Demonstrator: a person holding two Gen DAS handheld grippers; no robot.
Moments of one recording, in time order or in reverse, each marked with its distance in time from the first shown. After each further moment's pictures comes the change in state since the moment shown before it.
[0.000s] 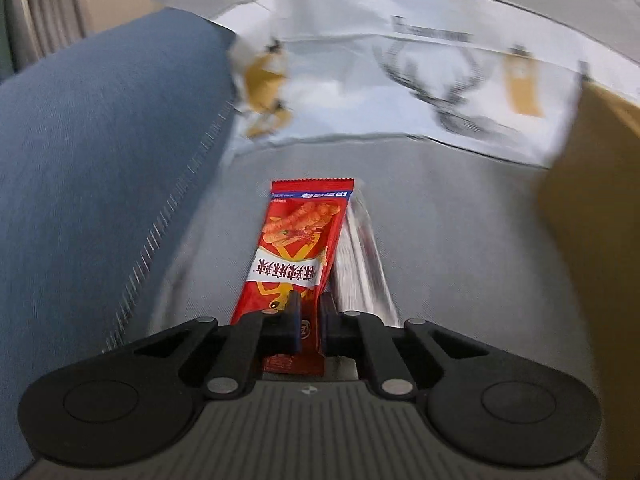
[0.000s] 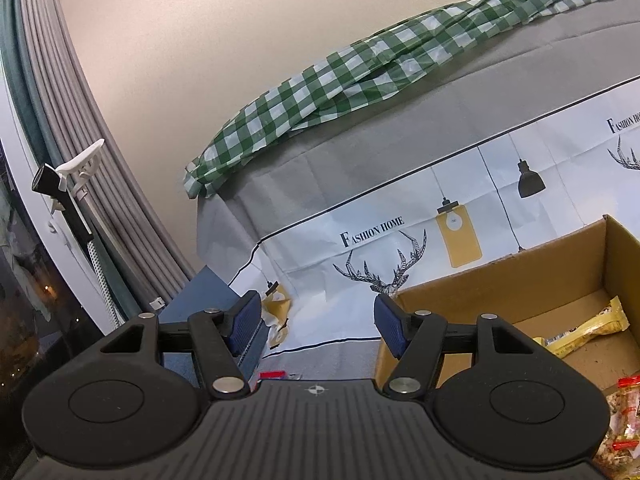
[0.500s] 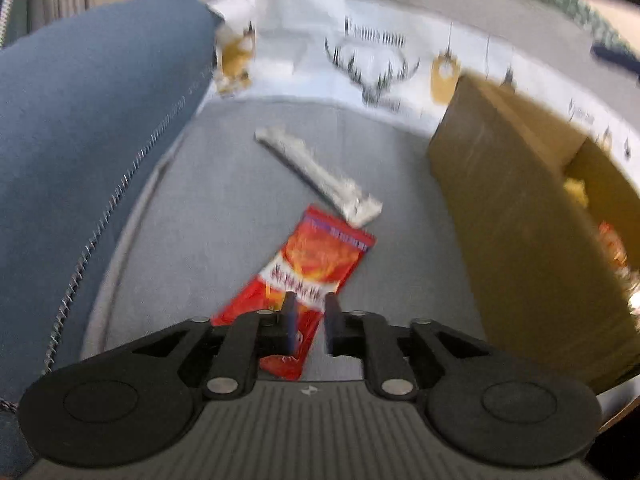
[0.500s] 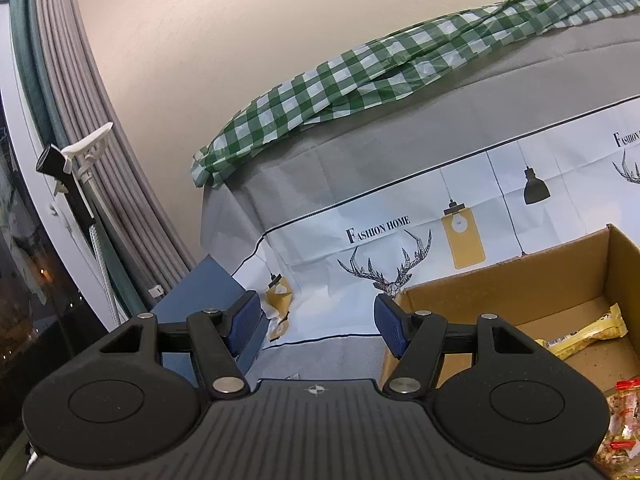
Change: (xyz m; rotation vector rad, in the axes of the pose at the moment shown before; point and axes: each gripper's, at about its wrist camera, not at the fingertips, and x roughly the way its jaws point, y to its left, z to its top) left arm -0.097 -0.005 -0.071 -0.094 -0.013 -0.163; right arm -0.002 0.016 -0.007 -0.057 0.010 -0.007
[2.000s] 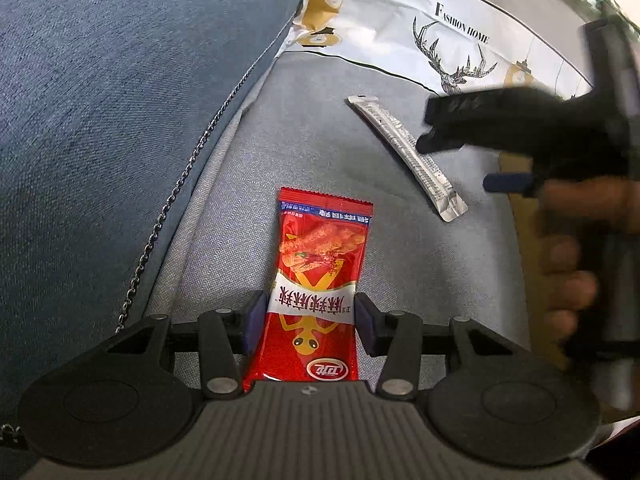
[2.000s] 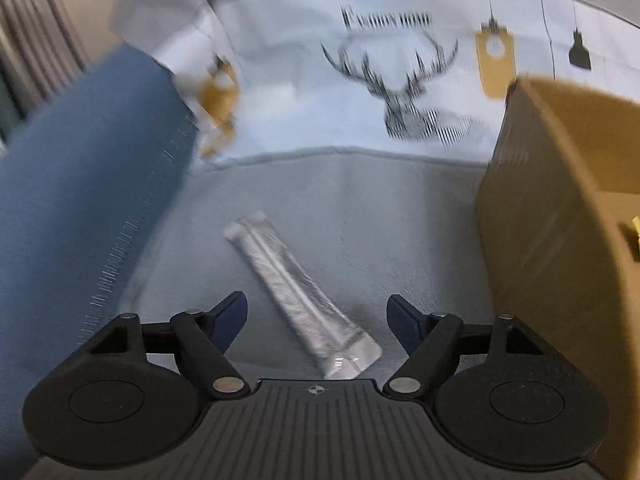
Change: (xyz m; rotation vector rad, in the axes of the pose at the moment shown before) left arm 0.025 0.072 0.007 -0.189 0.164 0.027; right arm 0.207 0.062 -0.106 -0.097 0.517 -0.349
